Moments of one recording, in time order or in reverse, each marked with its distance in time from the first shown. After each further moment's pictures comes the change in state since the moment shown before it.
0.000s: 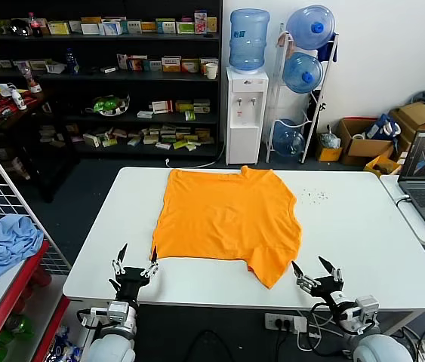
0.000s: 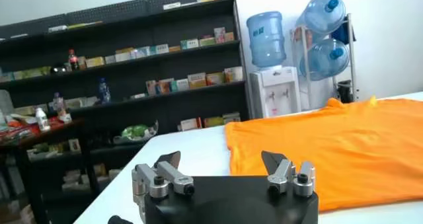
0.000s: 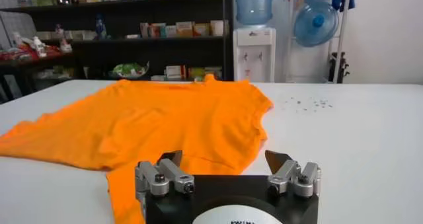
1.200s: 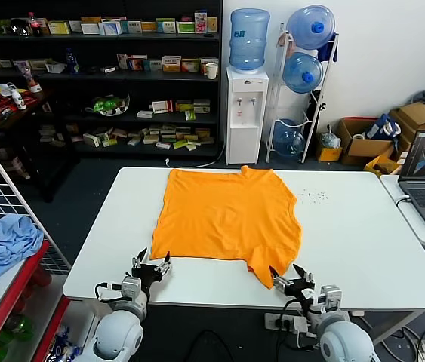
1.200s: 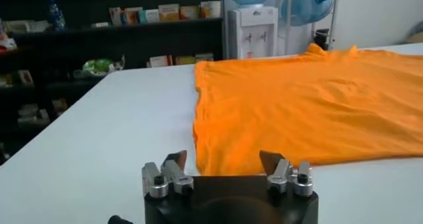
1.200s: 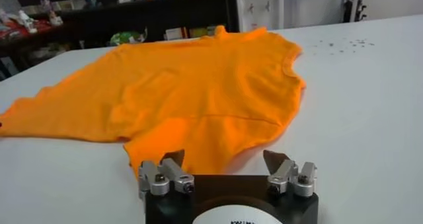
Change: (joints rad) left arm -0.173 0.071 0.126 0.114 -0.249 0.270 0.007; right arm 0.150 0.066 -0.165 -0.090 0.045 -0.161 0.096
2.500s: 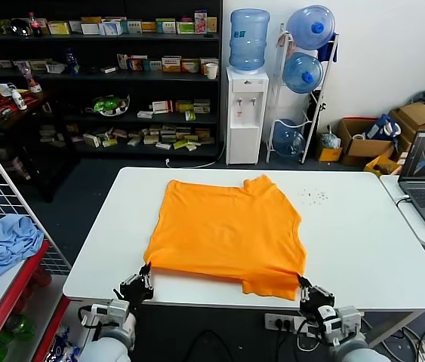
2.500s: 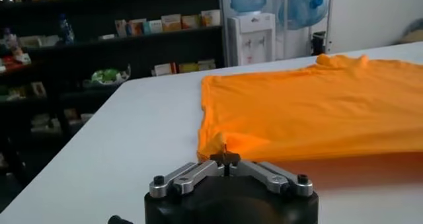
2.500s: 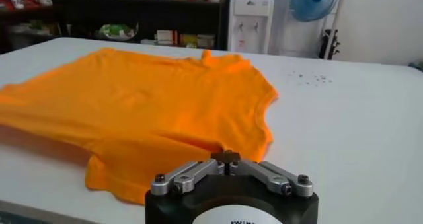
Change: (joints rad) left arm 0.240 0.056 -0.054 -0.240 0.076 -0.029 -0.032; right arm -0.287 -0.079 0.106 0.289 -0.178 0.046 0.080
